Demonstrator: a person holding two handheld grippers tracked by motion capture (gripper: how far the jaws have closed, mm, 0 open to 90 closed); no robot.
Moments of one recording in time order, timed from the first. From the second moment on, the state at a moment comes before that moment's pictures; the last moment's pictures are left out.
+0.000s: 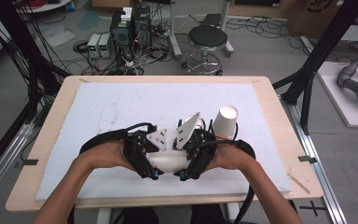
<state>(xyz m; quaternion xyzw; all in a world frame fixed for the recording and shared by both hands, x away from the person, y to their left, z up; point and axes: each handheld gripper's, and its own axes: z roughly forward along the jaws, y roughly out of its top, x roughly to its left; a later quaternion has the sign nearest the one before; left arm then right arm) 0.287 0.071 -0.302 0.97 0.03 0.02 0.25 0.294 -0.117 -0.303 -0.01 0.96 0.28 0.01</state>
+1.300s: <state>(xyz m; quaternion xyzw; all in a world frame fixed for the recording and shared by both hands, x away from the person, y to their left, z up) 0.289 0.069 -0.302 0.97 0.03 0.01 0.26 0.297 -0.103 -0.310 -0.01 0.96 0.28 -0.01</state>
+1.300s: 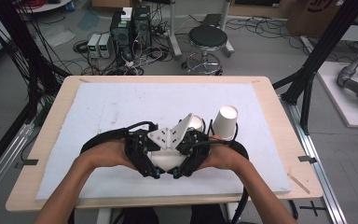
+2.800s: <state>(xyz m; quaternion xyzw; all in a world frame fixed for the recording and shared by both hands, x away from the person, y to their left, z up) 0.292 0.102 -0.311 0.91 0.06 -0.02 0.42 0.296 -0.125 -0.305 0.00 0.94 0.33 0.00</state>
